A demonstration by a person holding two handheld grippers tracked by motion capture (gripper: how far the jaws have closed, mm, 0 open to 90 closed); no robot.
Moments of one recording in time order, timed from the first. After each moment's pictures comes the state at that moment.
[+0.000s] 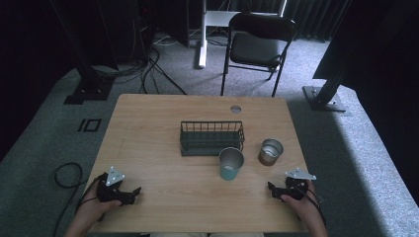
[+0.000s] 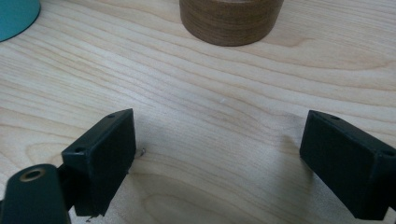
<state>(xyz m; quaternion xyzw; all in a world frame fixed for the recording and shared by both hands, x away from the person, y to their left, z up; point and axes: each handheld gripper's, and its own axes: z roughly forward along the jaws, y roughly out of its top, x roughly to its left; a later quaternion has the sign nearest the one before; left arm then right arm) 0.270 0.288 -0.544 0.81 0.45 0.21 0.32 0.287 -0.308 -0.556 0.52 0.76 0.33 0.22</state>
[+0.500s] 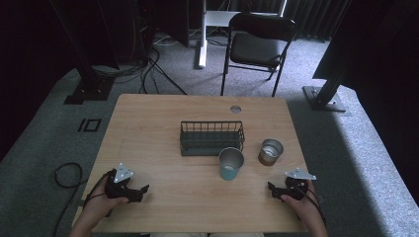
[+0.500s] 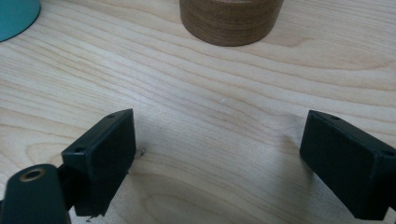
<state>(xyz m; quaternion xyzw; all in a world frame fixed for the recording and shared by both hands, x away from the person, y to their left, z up) 0.279 0.264 -0.535 0.82 0.42 0.20 0.33 0.287 -0.308 -0.556 0.52 0.76 0.33 0.22</state>
